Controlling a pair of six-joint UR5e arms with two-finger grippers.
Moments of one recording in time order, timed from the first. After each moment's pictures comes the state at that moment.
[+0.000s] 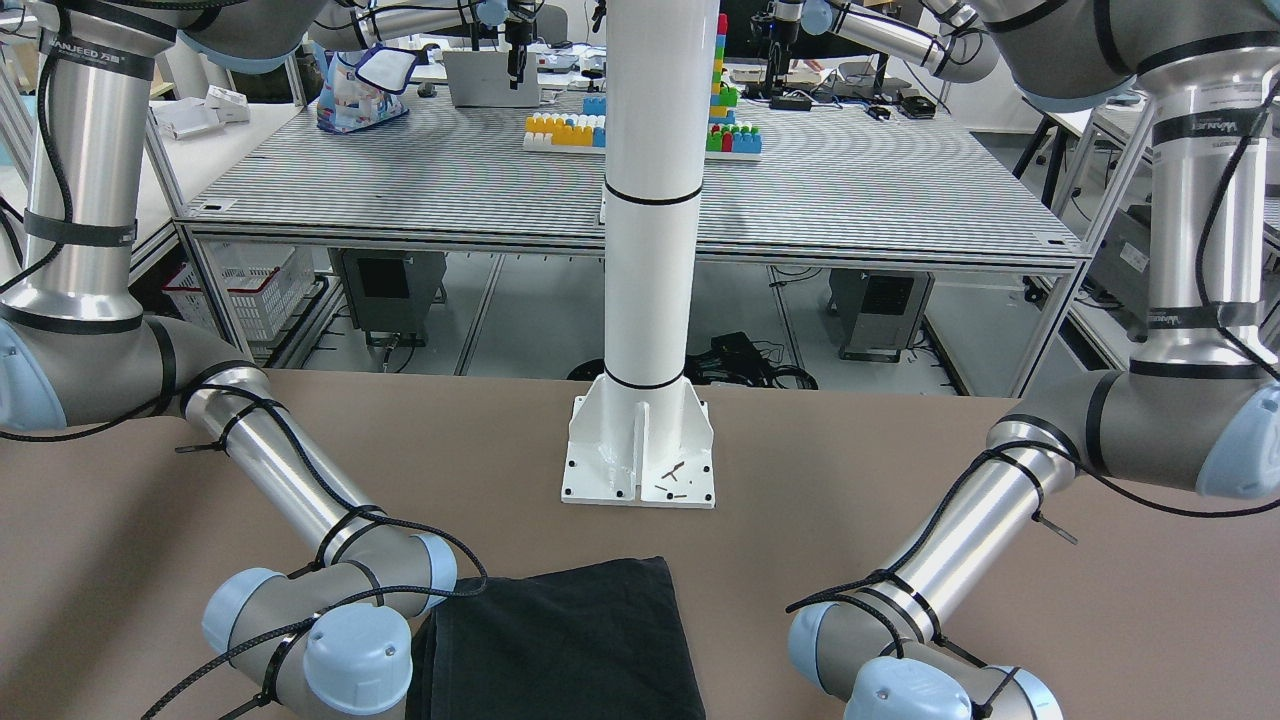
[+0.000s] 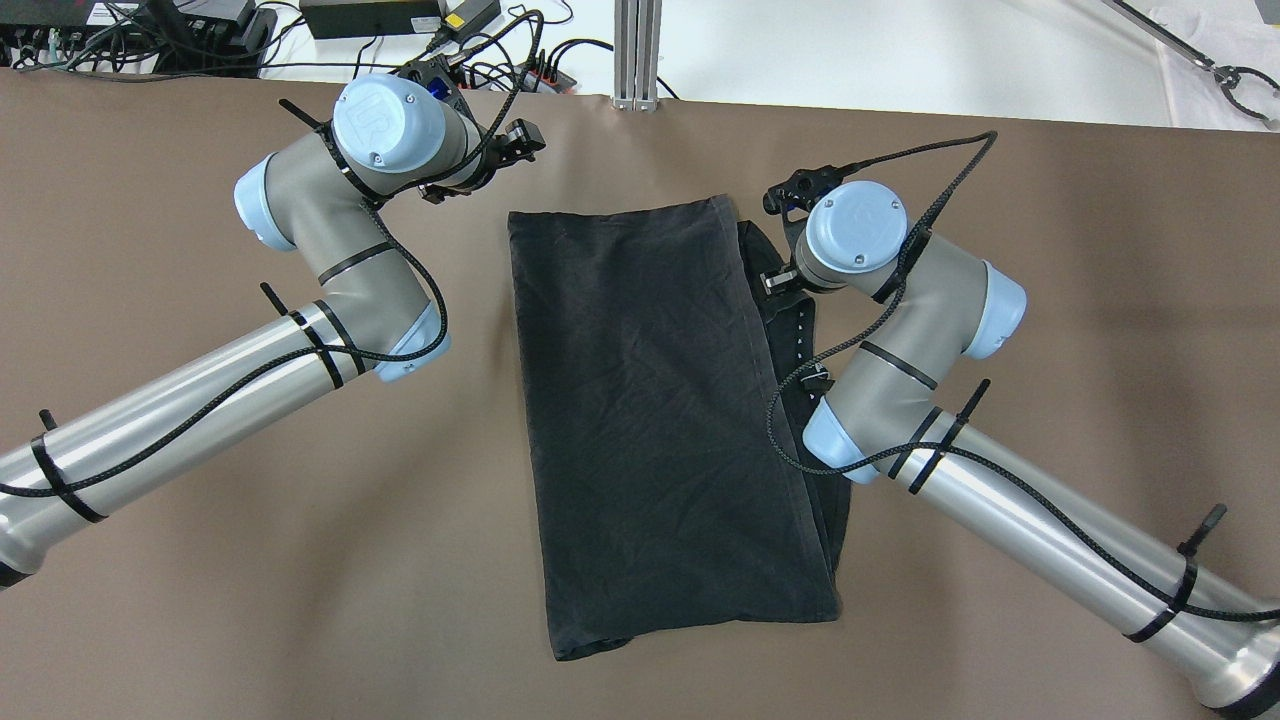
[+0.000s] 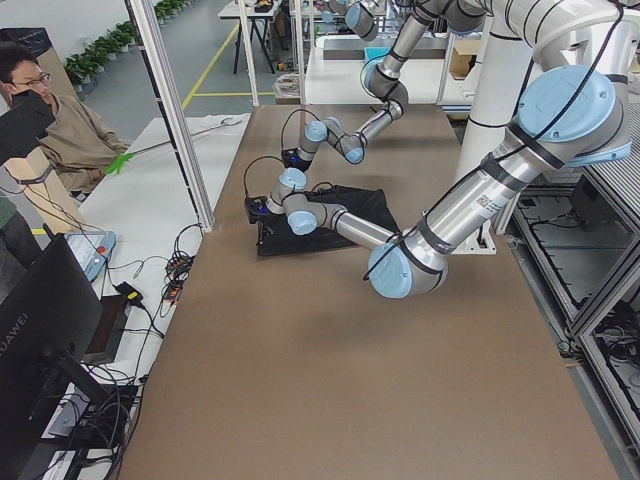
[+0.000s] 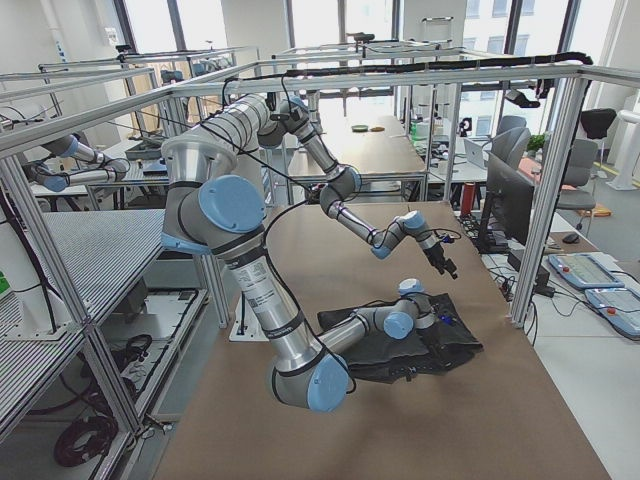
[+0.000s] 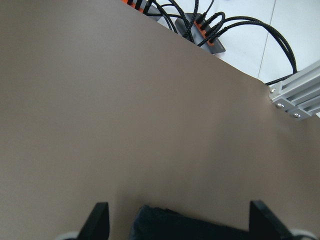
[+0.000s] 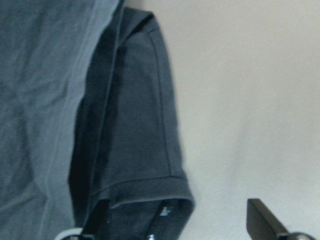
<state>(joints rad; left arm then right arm) -0.85 -2.46 -1.09 -2.20 -1.67 -1.53 0.79 -0.87 1.31 -1.25 1.65 0.66</state>
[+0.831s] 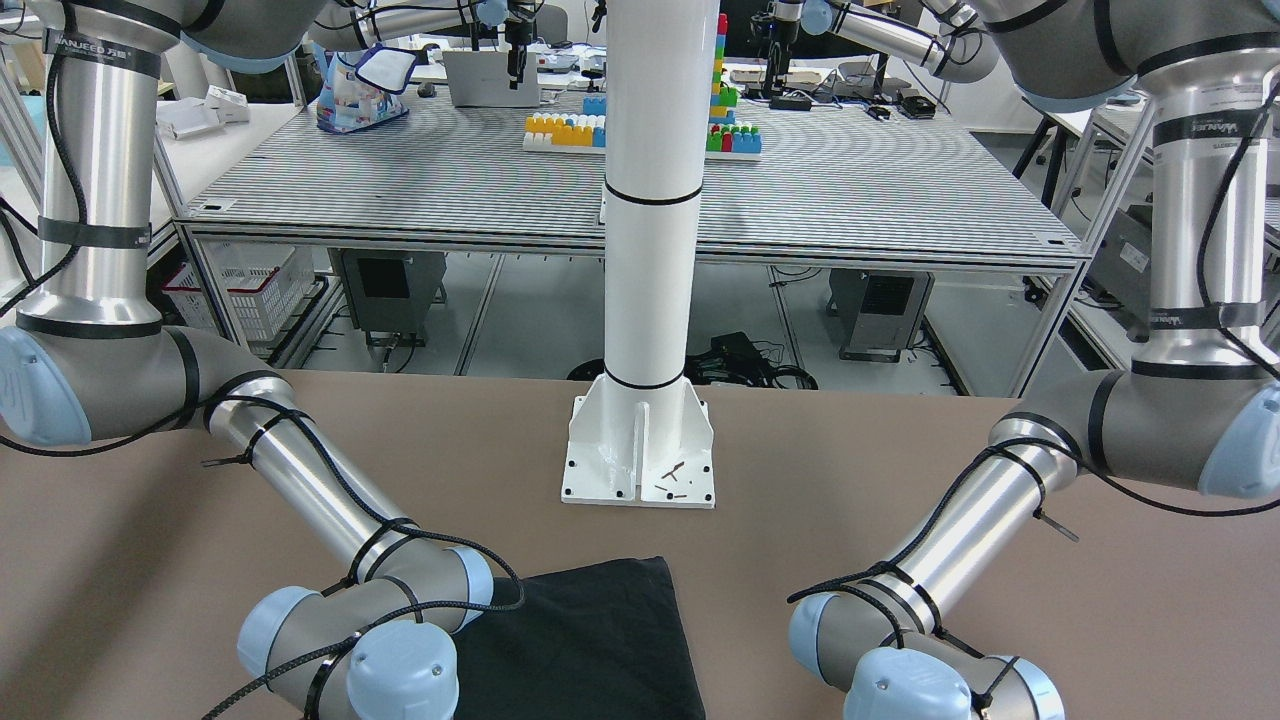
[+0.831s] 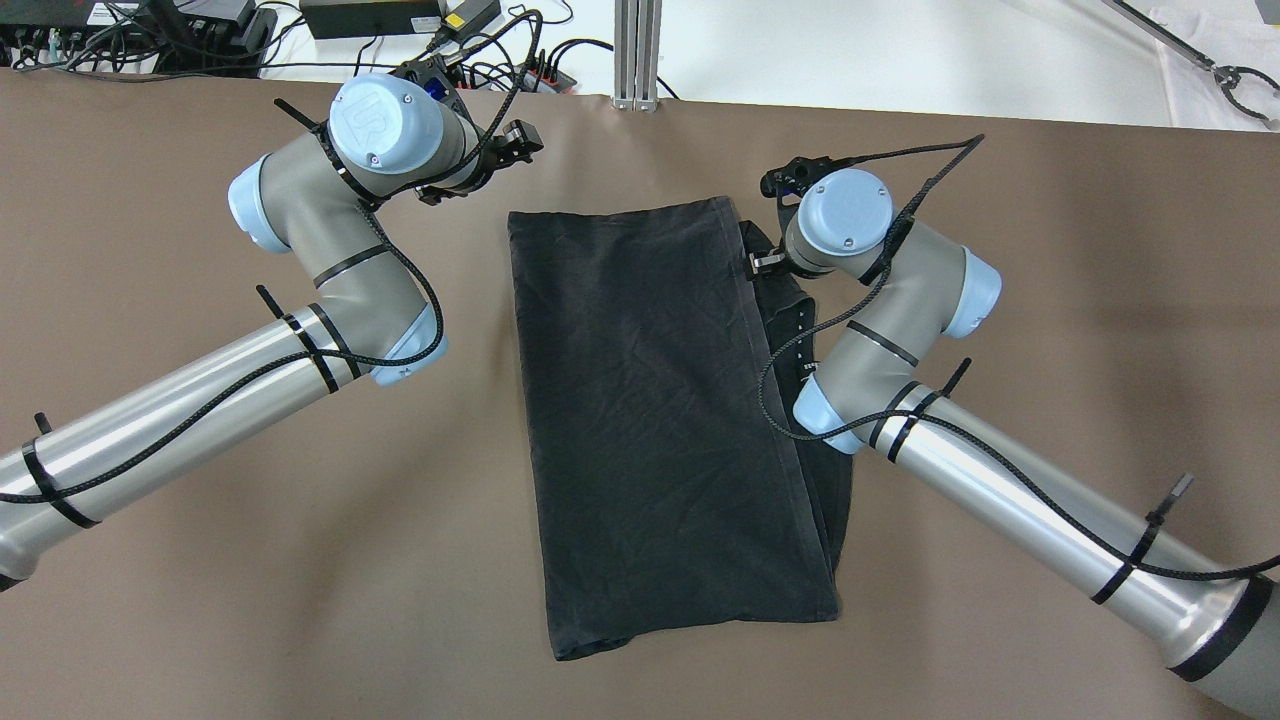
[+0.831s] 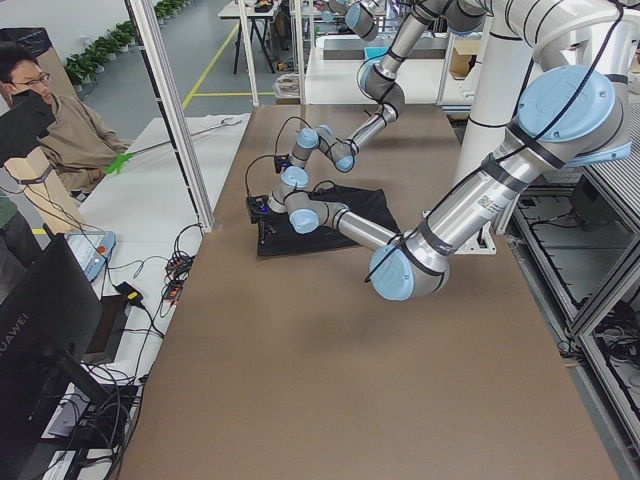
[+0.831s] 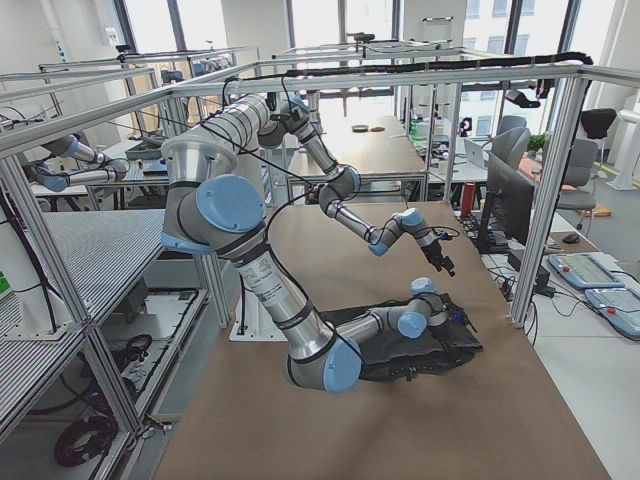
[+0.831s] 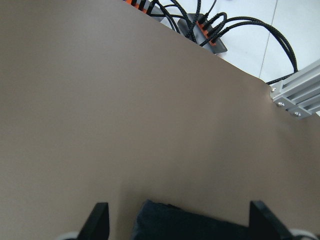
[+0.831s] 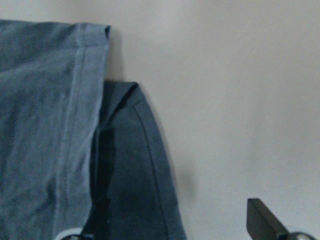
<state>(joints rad) -0.84 -2.45 -1.13 -2.17 -1.67 -1.53 0.80 -0.79 1.11 -1.09 1.68 0.76</state>
